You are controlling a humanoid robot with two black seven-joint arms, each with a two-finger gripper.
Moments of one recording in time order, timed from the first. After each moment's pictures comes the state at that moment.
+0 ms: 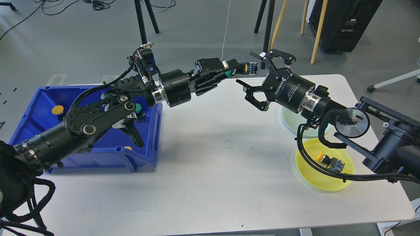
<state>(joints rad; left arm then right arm) -0.93 0.25 -0.44 -0.96 0.90 -0.40 -0.49 0.79 -0.48 0.52 1.27 0.30 0.30 -0.02</state>
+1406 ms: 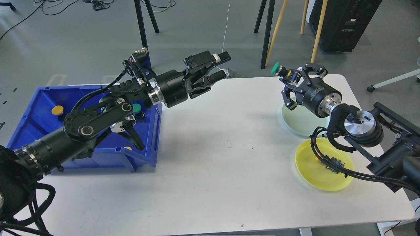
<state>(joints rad) -0.89 0.25 -0.46 -0.96 0.81 -0.40 -0.49 0.62 -0.42 0.80 1.14 0.31 -0.24 -0.02</state>
